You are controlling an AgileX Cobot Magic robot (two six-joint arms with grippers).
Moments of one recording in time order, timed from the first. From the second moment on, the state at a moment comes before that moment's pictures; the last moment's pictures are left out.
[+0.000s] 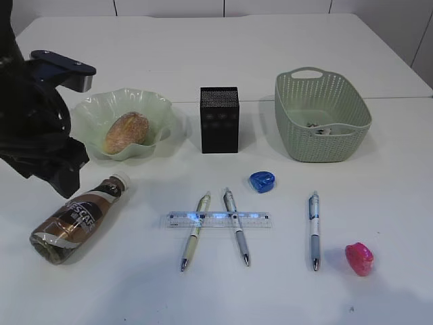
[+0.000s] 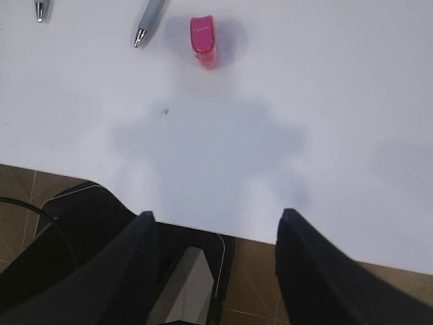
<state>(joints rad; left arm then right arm) -0.45 1.64 -1.25 0.12 1.11 -0.09 0.12 0.77 -0.65 0.09 1.13 -0.04</state>
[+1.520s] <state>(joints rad) -0.35 2.10 -1.57 0.01 1.14 0.07 0.12 0.77 -0.65 0.10 1.12 -0.04</state>
